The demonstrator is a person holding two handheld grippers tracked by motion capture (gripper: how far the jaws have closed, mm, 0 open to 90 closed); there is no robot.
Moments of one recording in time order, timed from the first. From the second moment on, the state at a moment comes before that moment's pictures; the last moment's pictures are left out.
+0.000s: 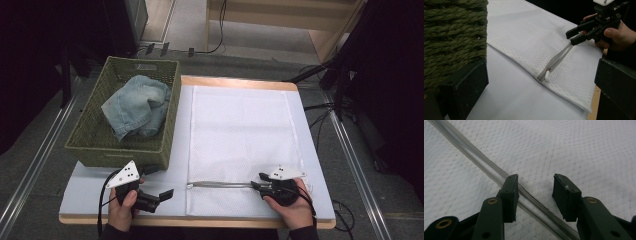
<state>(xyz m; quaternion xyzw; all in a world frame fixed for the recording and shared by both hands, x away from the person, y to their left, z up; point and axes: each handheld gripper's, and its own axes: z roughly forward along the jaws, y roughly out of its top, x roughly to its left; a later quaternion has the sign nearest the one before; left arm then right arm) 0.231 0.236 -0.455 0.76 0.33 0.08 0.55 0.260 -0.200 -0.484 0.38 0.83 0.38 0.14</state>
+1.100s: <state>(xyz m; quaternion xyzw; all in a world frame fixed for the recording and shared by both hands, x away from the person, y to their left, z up) 0.230 0.228 -0.458 0.76 0.33 0.07 0.55 0.301 -0.192 -0.483 0.39 0.82 0.41 0.13</state>
